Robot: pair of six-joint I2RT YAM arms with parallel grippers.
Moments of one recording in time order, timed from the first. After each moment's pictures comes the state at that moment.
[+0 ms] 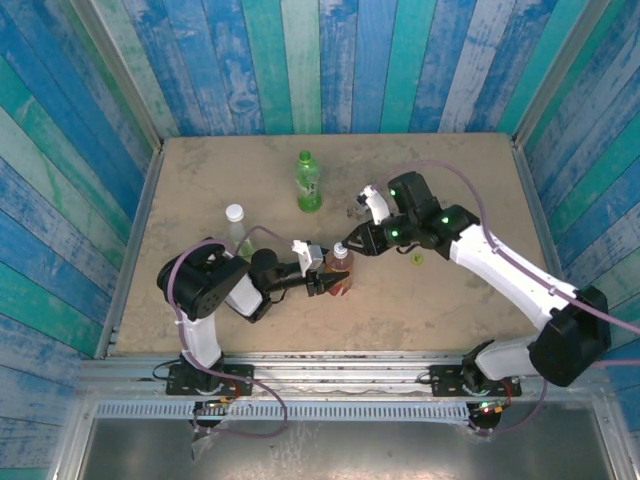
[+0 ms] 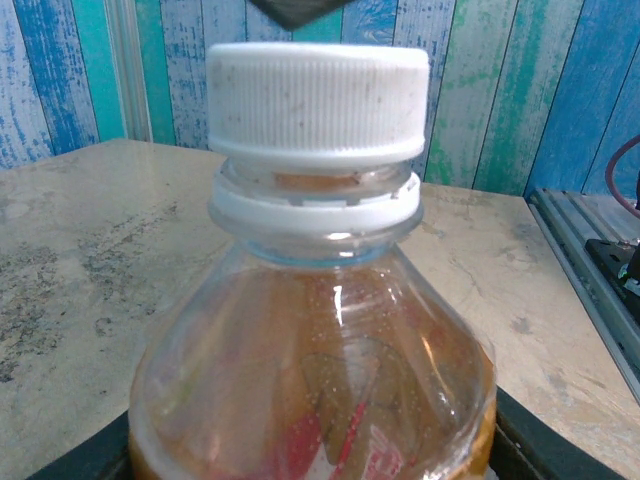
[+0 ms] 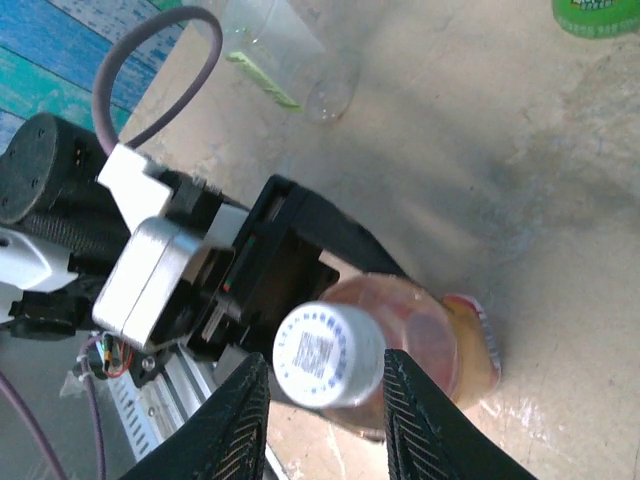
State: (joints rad) left arm -0.61 1.85 0.34 1.51 0.69 -0.04; right arm 0.61 1.39 1.16 -0.59 -0.53 0.23
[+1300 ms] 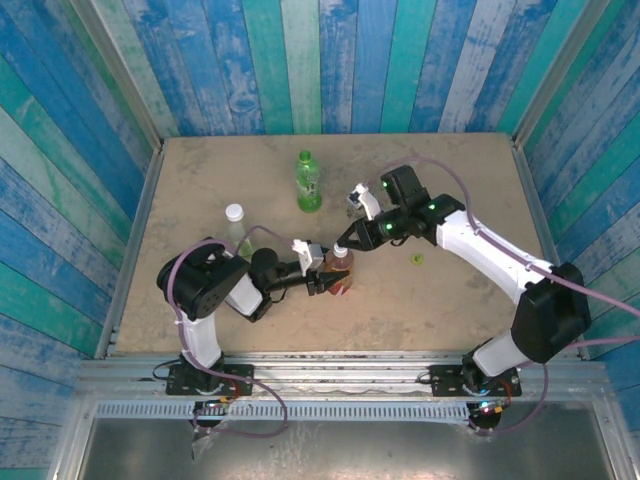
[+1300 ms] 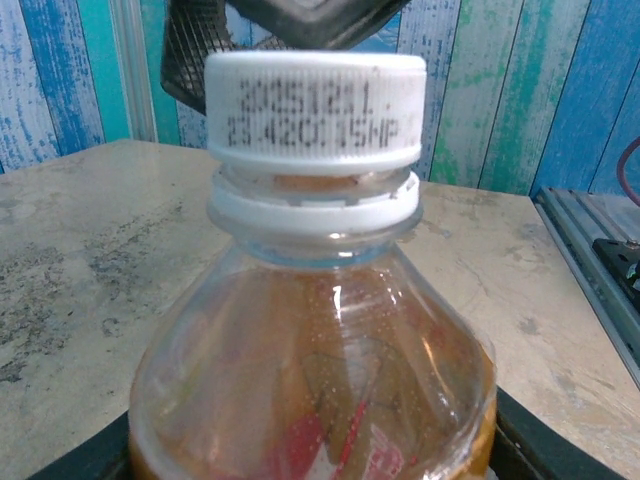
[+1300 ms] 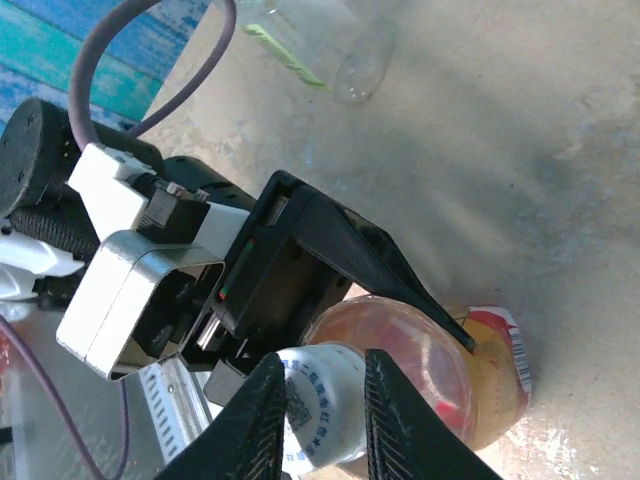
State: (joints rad) left arm -0.61 1.85 0.34 1.50 0.68 -0.03; right arm 0.57 1.51 1.20 -0.60 -0.68 0.16
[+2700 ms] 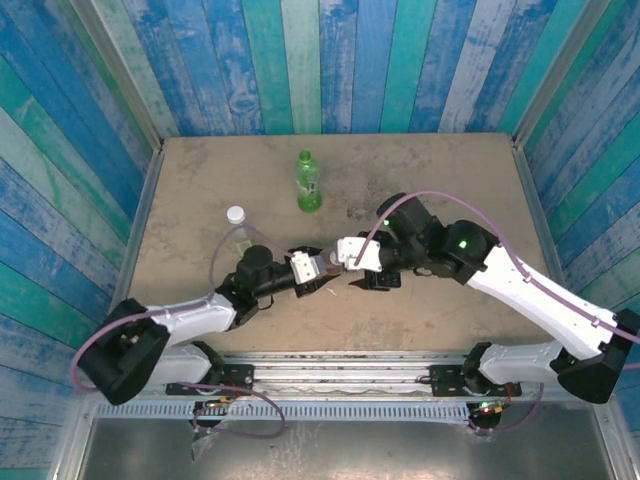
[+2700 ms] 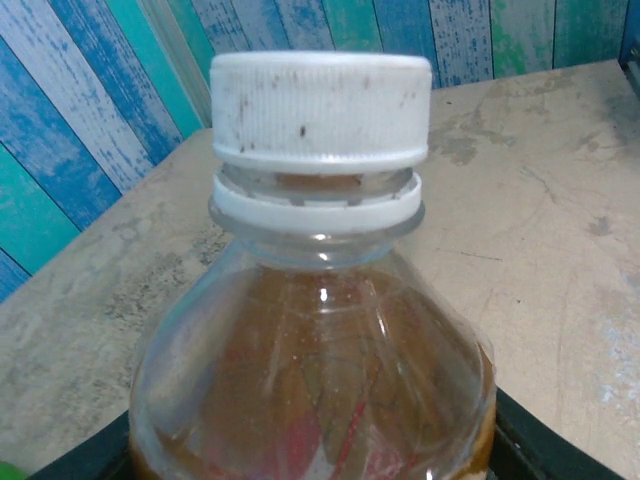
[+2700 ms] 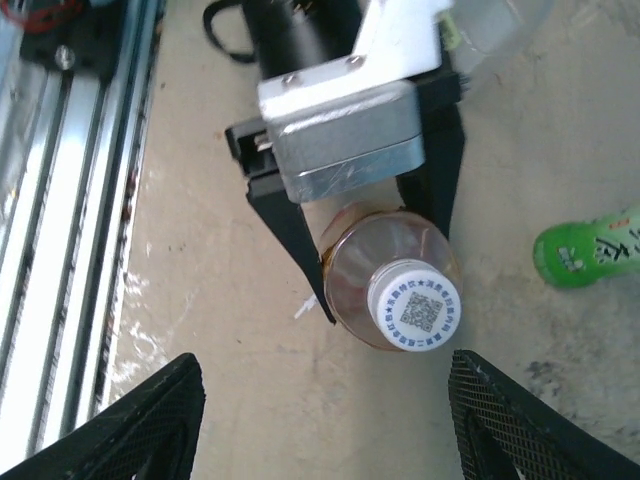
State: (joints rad) left arm -0.69 1.21 0.32 0.70 0.46 0.44; right arm 0.91 1.24 1.29 -0.92 -0.23 -0.74
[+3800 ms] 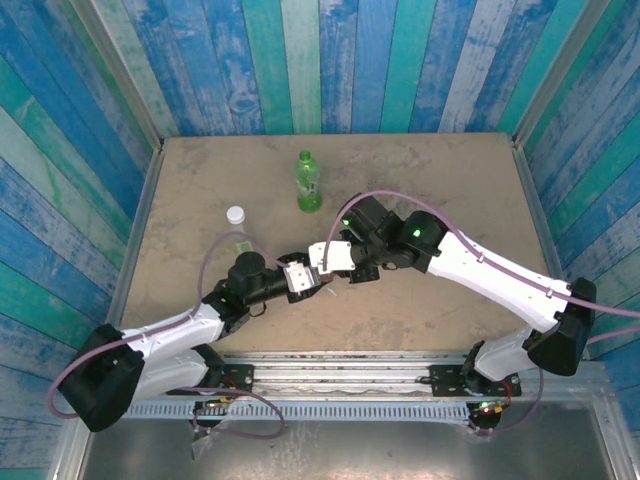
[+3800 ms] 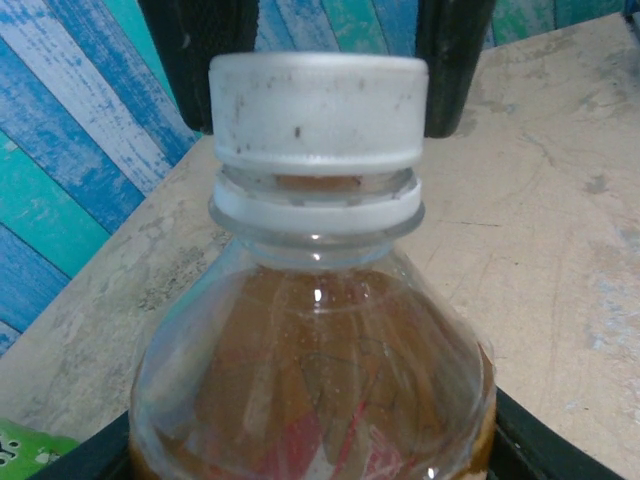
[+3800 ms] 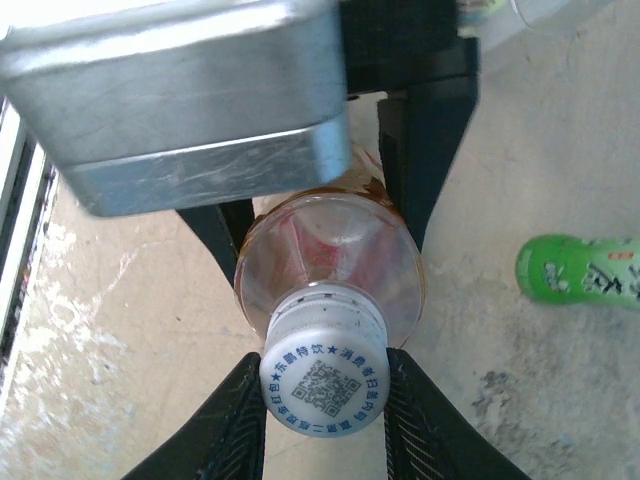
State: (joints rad) left arm -0.70 1.05 0.28 0.55 0.39 0.54; right arm 0.97 1.44 1.40 -0.93 -0.10 -0.79
